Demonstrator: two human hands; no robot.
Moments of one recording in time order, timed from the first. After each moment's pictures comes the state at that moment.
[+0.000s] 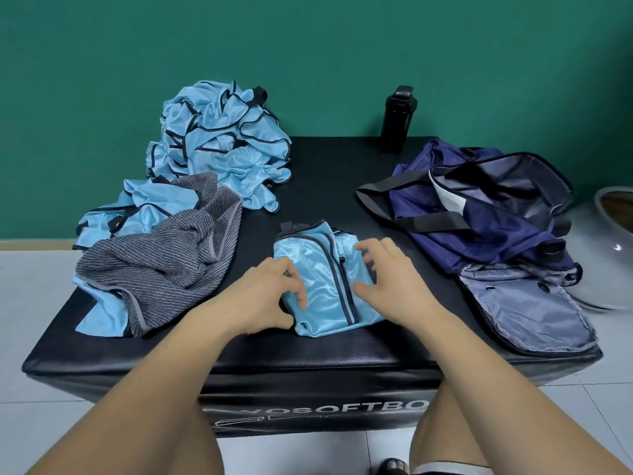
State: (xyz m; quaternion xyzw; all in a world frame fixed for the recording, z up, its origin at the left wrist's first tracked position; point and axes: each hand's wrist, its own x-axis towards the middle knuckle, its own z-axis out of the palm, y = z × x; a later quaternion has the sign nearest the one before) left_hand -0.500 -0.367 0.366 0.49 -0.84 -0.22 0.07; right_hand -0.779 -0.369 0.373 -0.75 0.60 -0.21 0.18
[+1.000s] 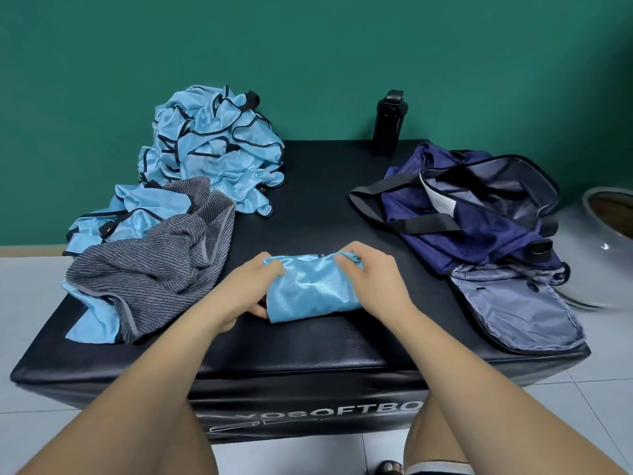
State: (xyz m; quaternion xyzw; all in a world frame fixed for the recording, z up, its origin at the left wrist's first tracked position) left_hand -0.511 -0.372 0.380 0.62 -0.51 -0.53 0.28; right_hand -0.758 -0.379 0.366 -0.64 0.62 -0.35 0.29
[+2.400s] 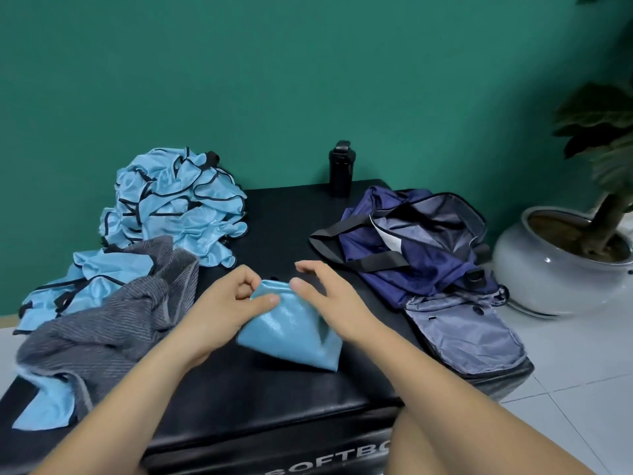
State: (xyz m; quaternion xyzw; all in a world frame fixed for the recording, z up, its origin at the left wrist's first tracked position) left_hand -0.540 -0.375 0.446 0.50 -0.64 -0.48 0.33; right_hand -0.773 -0.385 0.409 -0.68 0.51 -0.38 0.36
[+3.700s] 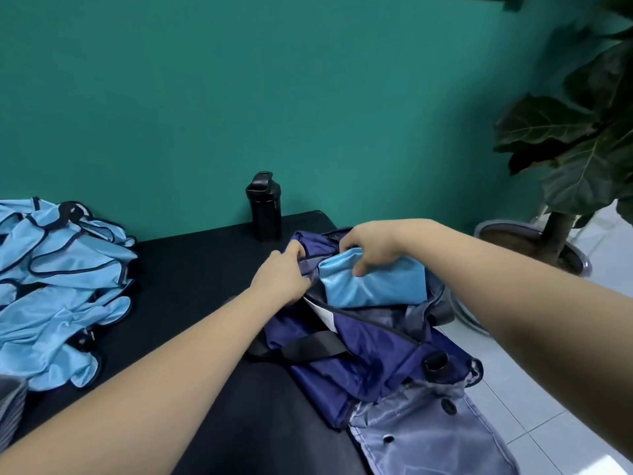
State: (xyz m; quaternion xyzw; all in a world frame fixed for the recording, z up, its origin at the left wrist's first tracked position) left_hand -0.822 -0.641 0.429 0.57 -0.78 -0.21 0.13; right_hand -1.041 -0.628 0.502 -0.76 0.63 0.12 0.12
